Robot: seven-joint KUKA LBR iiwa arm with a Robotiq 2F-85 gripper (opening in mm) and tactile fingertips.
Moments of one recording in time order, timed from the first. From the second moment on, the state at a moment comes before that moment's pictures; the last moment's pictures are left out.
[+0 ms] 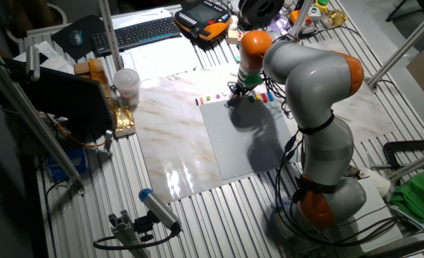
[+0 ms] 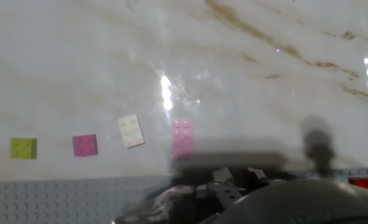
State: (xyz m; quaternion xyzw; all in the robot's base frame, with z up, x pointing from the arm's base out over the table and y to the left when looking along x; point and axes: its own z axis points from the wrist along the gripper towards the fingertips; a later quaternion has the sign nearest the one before) arm 0.638 0.009 0.039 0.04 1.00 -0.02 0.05
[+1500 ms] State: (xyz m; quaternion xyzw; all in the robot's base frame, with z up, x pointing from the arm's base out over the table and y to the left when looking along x) arm 0.652 0.029 0.025 0.06 1.00 -0.01 0.05
